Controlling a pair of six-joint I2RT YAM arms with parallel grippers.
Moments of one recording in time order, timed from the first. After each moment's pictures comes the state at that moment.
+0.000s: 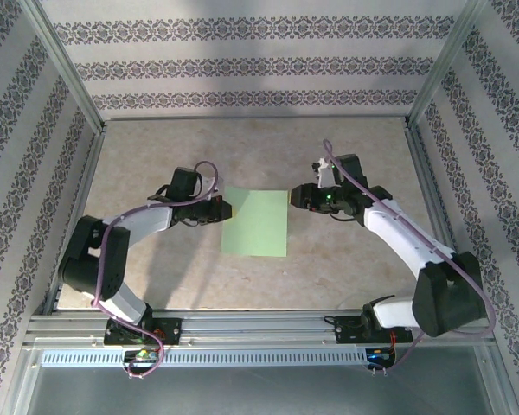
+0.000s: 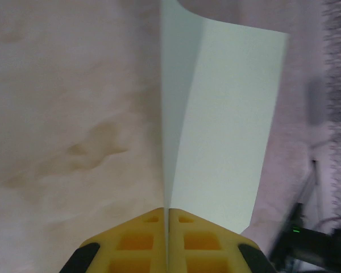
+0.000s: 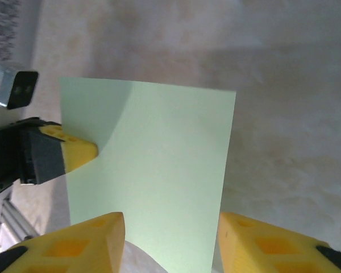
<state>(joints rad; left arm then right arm) -0.30 1.63 0.86 -0.16 0.67 -0.47 0.32 1.36 0.93 -0.43 -0.51 0.50</state>
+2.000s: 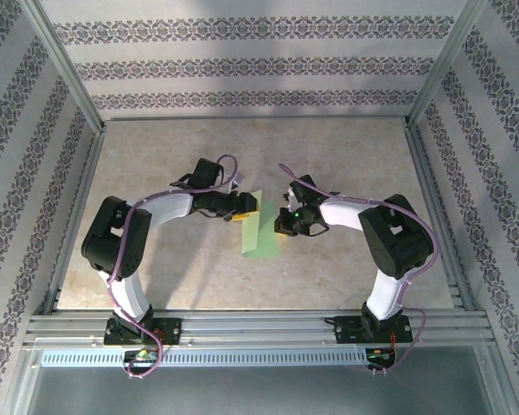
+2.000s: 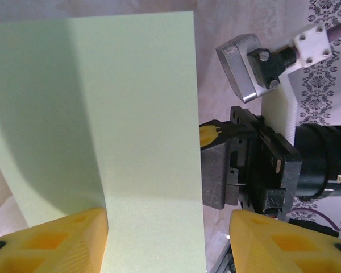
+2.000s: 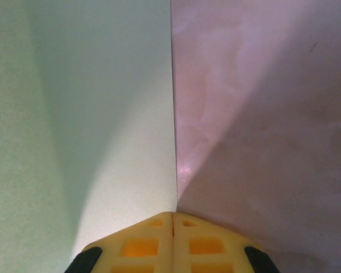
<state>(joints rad) -0.39 1.81 1.07 -0.20 0.79 -0.59 0.48 1.81 0.94 -0.29 -0.48 0.62</state>
